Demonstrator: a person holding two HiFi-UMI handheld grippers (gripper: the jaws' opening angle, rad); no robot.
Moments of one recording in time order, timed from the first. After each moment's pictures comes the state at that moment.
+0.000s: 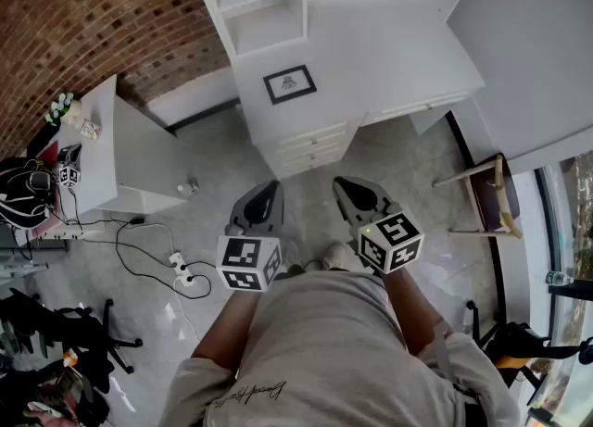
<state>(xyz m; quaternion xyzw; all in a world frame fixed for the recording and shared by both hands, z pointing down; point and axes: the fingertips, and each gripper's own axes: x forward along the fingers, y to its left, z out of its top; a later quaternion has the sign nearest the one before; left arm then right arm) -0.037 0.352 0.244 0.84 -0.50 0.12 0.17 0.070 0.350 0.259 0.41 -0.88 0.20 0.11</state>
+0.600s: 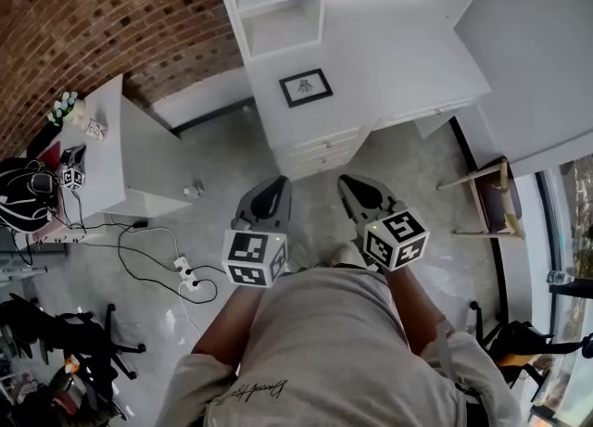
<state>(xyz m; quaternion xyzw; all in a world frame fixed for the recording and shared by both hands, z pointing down) -0.082 0.335 0.238 0.85 -0.49 0.11 0.17 0.021 0.335 0.256 0.41 -0.88 0.21 0.11</state>
